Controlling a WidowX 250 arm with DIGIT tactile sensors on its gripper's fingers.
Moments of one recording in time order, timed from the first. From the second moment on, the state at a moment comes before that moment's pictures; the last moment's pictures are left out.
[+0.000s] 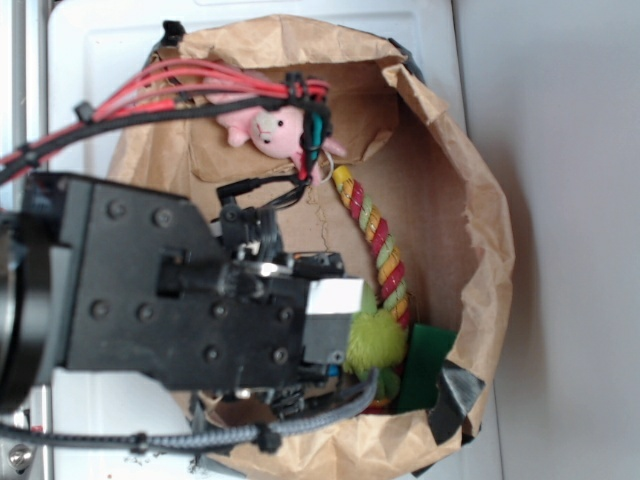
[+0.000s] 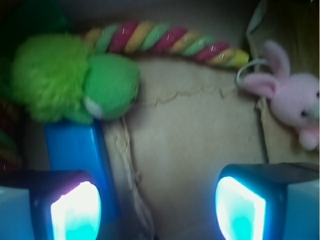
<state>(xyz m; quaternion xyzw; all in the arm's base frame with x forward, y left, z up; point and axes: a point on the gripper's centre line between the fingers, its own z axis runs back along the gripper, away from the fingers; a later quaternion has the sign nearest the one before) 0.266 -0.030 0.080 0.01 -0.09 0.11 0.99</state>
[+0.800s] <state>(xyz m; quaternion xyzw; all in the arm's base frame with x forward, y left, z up) 0.266 -0.057 0.073 -0.01 -0.10 0.07 0.99</state>
